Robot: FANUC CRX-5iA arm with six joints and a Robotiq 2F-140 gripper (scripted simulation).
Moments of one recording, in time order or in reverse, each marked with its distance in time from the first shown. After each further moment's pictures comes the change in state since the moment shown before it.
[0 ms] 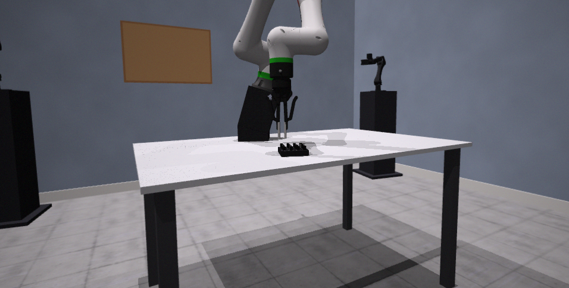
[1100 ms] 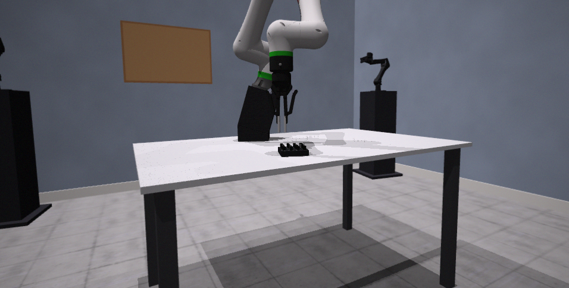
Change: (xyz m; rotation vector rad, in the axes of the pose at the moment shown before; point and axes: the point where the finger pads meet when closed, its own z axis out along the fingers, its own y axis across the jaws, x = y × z) arm 0.000 0.000 -0.024 0.000 0.000 0.000
